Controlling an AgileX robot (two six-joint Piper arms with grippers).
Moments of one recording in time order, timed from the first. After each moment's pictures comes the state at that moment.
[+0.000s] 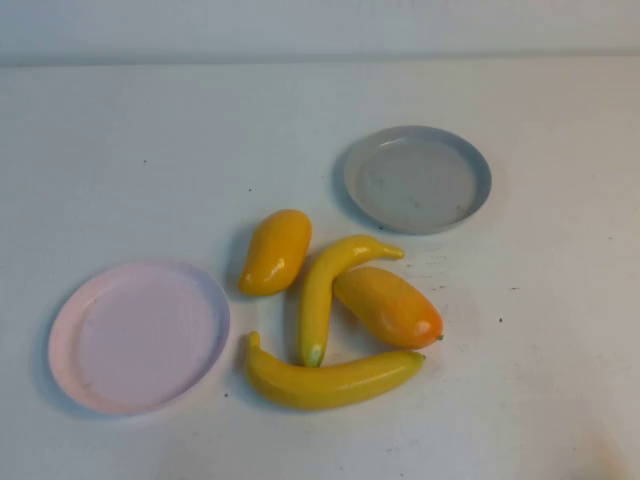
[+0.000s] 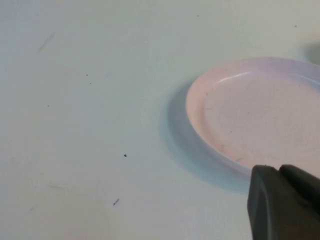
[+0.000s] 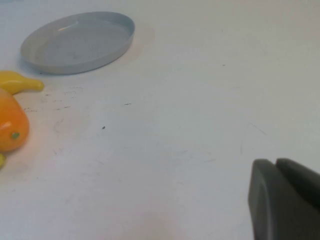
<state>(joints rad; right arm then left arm) 0.07 -0.01 0.02 0.10 0.38 0.05 -0.09 -0.01 0.03 0.10 0.38 -0.07</state>
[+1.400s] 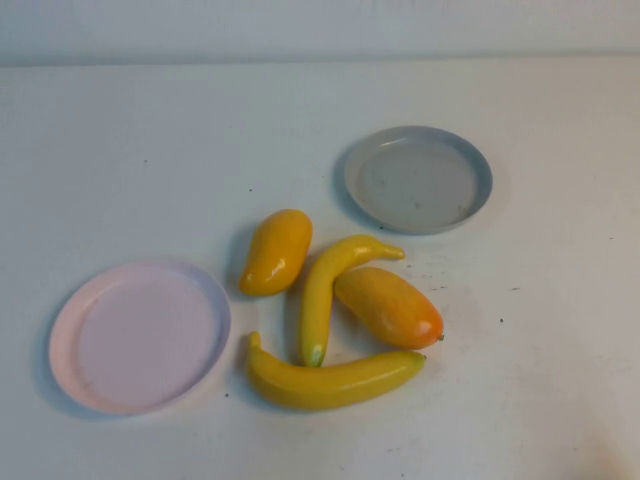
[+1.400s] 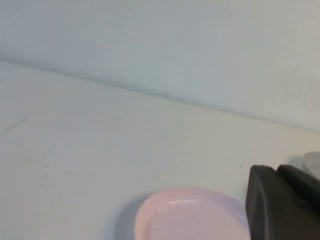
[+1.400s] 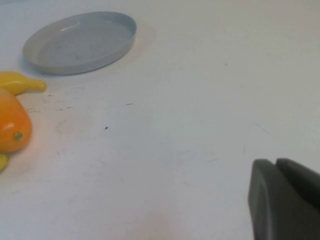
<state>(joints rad) 0.07 -0.01 0.02 0.11 0.38 0.05 -0.09 -0.01 0.03 0.05 0.06 -0.29</state>
